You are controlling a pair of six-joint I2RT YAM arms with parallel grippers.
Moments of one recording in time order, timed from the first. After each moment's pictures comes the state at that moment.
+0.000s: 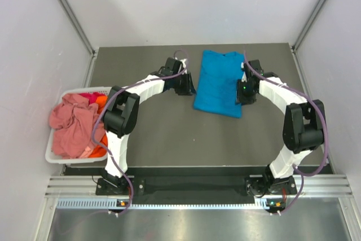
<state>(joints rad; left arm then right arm) -0.47 2.08 1.55 -0.26 0.38 -0.53 0.21 1.71 1.24 -0.67 -0.04 0.26</state>
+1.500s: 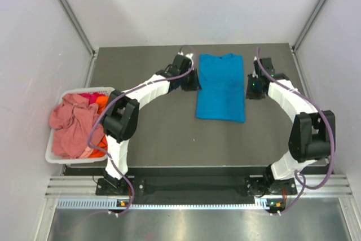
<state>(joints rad) -0.57 2.01 1.53 -0.29 0.21 -0.57 0.14 1.57 1.15 -0.61 0.04 0.30</state>
